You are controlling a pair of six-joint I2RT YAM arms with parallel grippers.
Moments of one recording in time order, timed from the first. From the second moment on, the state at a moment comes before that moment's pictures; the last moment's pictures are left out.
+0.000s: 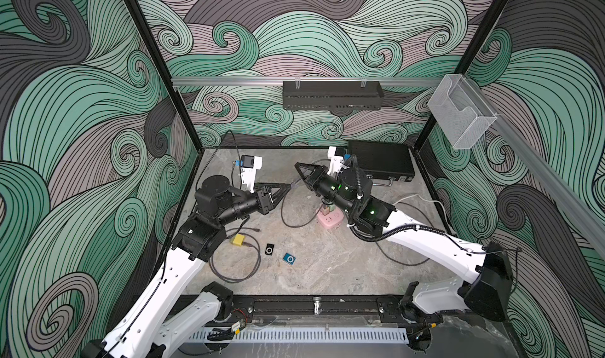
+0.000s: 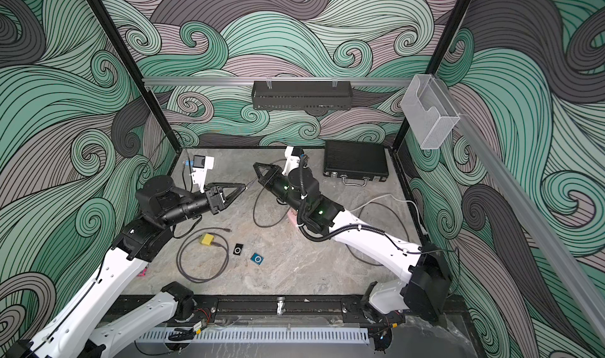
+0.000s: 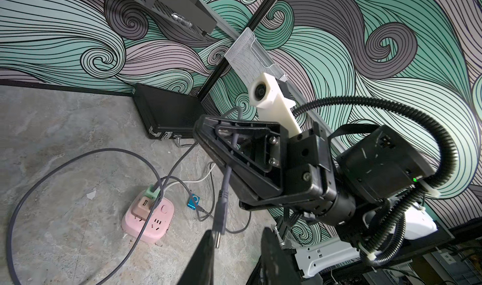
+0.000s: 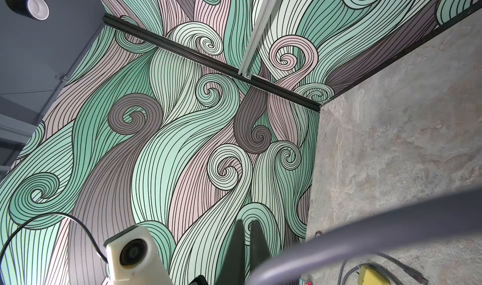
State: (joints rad) left arm -0.44 0.86 1.00 -0.28 0.55 -0.61; right arm 0.91 1.40 1.18 0.22 0.08 1.19
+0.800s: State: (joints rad) left arm -0.47 0.89 1.00 -0.30 0.49 -0.57; right arm 0.91 1.37 1.18 0.20 0.10 1.19
